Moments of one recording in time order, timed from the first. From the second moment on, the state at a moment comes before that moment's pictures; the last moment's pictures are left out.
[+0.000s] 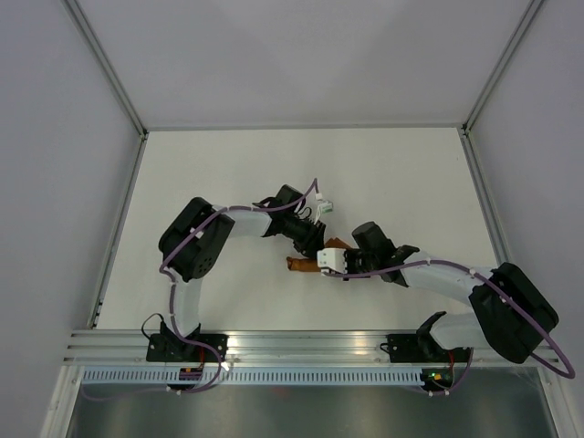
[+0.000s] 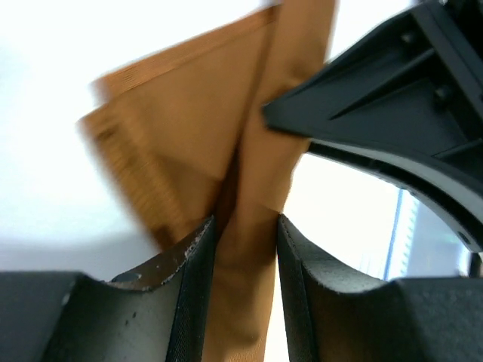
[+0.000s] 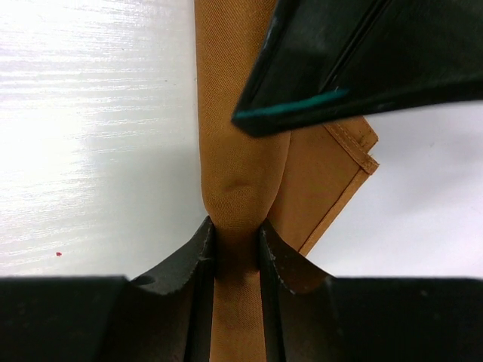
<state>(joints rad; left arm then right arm) -0.67 2.06 1.17 -0.08 0.91 -0.05 0.67 1.30 0.50 -0.13 -0.23 -0.94</state>
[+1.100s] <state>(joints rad) -0.91 1.34 0.50 0.54 -0.03 0.09 0.39 1.97 1.26 -0.97 -0.68 -1.08</state>
